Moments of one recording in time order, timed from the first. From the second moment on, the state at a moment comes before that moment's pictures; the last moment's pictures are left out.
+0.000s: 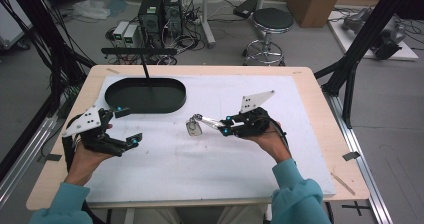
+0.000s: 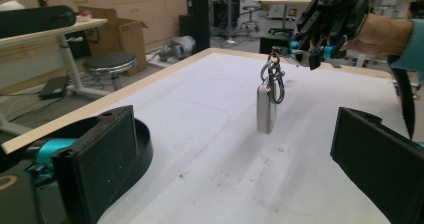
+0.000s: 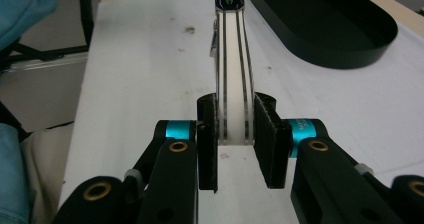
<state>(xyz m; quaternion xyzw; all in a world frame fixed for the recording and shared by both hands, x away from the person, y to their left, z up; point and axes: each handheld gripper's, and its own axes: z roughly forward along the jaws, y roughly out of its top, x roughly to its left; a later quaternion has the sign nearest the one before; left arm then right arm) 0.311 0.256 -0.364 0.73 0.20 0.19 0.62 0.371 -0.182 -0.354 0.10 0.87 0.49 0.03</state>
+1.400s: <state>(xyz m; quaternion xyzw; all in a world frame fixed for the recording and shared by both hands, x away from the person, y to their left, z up) 0.348 0.147 -0.321 0.84 0.06 0.05 0.54 0.363 -0.148 -0.332 0.02 0.87 0.49 0.00</state>
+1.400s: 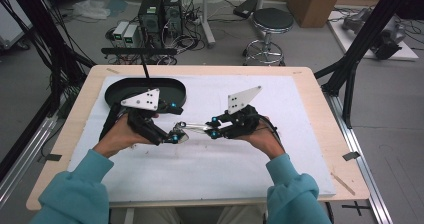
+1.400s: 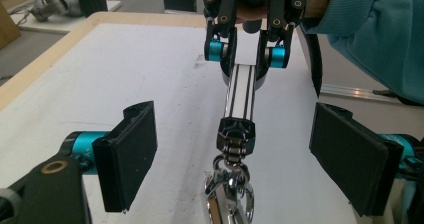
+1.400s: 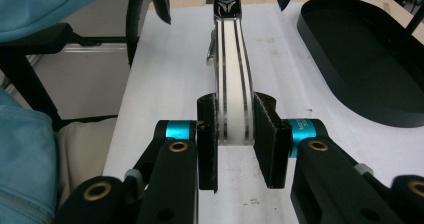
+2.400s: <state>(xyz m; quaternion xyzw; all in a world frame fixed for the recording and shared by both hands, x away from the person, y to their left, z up) 0.348 0.133 -0.325 0.88 0.04 0.05 0.47 0.362 -0.140 -0.335 0.00 0.88 0.48 0.00</state>
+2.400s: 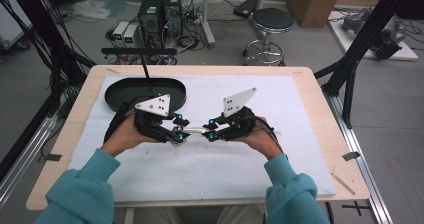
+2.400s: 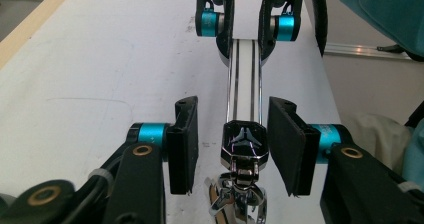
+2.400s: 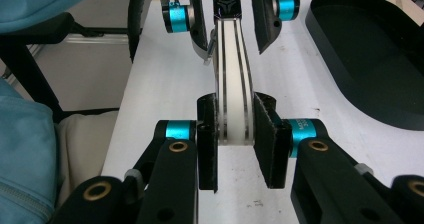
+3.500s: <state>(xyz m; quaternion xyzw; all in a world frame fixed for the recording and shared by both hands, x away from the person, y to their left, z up) 0.349 0.129 -0.326 0.90 0.04 0.02 0.43 0.363 -0.138 -0.338 0.00 0.89 0.46 0.01</state>
